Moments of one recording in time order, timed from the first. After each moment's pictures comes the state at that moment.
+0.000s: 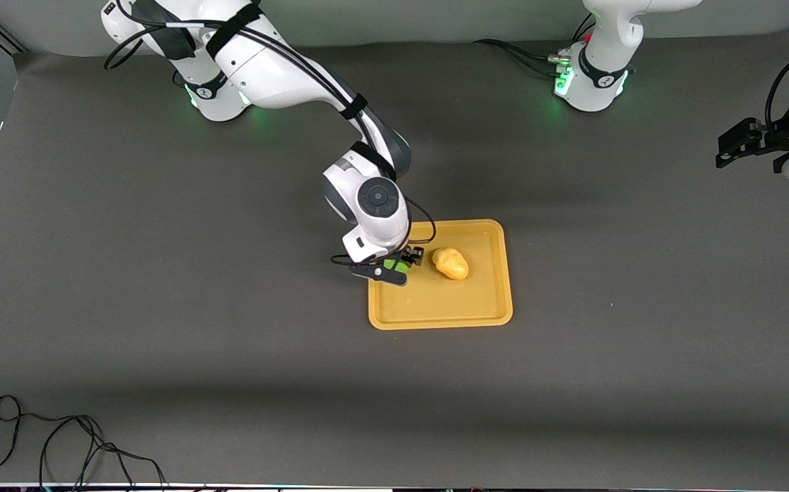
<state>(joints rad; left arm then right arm) 0.00 -0.12 0.02 -1.74 0.01 1.53 0.15 0.78 0.80 -0.03 -1.47 0.05 2.28 1.02</state>
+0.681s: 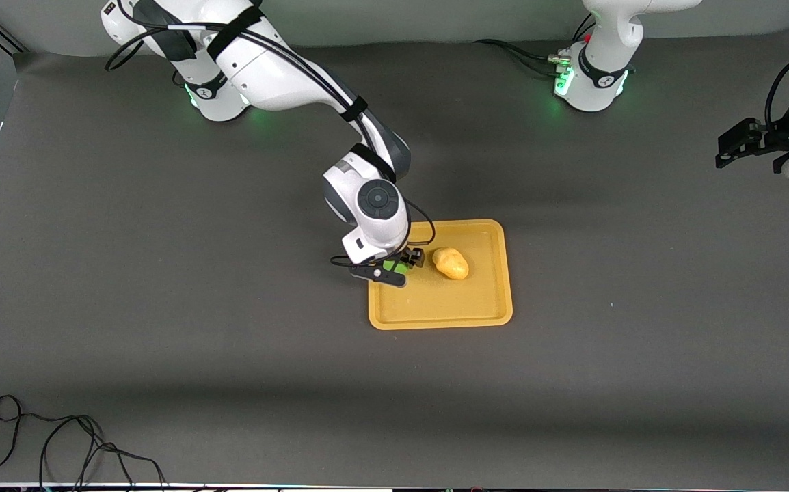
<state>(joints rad) 0.00 -0.12 0.02 -1.74 0.01 1.53 0.15 0.78 0.81 -0.04 -1.47 0.05 2.28 1.03</state>
